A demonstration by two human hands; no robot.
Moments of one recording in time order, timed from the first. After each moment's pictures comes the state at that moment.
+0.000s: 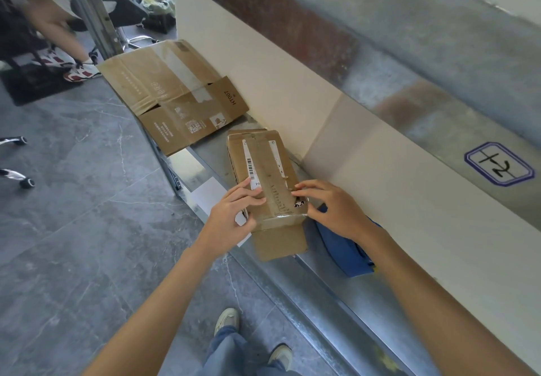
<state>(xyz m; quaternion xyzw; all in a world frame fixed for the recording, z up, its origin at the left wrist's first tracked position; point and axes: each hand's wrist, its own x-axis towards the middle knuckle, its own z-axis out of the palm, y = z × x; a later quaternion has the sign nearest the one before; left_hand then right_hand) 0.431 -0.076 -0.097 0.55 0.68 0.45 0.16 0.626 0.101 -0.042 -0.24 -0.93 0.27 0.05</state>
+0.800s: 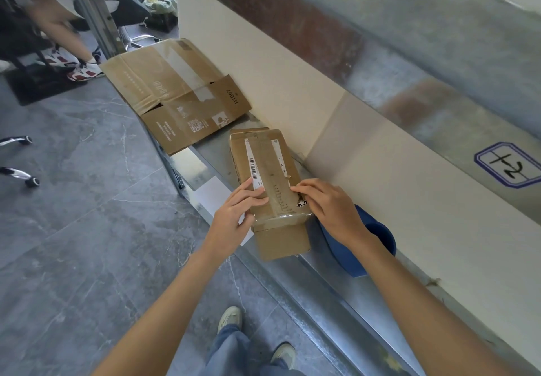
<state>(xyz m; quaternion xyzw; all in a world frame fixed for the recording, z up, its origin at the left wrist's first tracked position) 0.436 -0.074 -0.112 0.54 0.68 0.47 0.13 0.621 0.091 -0.058 -0.22 -0.95 0.17 0.13</state>
